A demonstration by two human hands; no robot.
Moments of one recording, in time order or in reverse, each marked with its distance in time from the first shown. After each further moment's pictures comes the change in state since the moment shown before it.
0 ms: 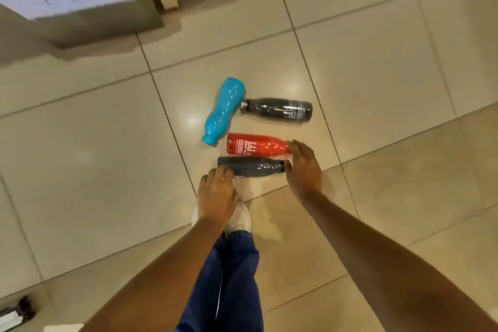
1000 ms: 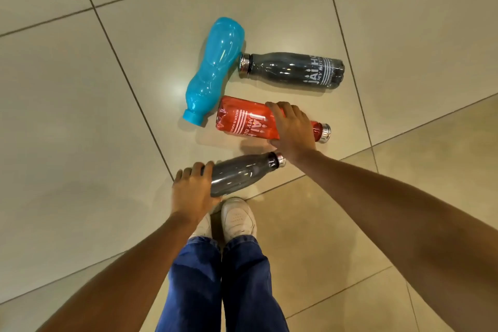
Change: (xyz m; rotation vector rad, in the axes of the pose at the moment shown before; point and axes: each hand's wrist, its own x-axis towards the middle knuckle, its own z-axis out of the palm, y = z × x) left_hand 0.092 -0.091 0.172 0.078 -0.118 0.058; right_hand 0.113 0.043 0.173 -0.178 -0.123 -0.253
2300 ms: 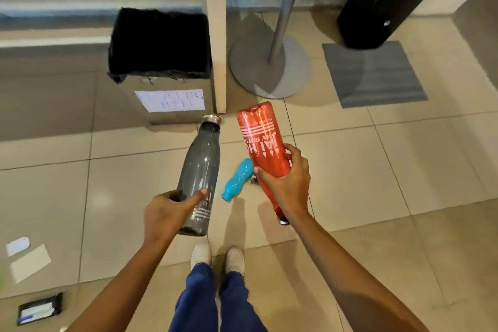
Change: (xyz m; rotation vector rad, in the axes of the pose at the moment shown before) left_hand -0.361 0.069 -0.464 -1.014 0.554 -0.527; right_hand -0.221 -0.199 -0.502 0.787 0.369 0.116
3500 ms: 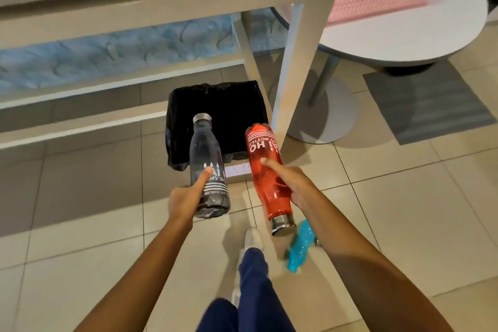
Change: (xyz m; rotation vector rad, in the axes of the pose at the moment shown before) left_hand 0.355 0.106 -0.159 -0.321 -0.015 -0.237; right_hand 0.244 -0.234 0.213 0.500 -0.414 0.731
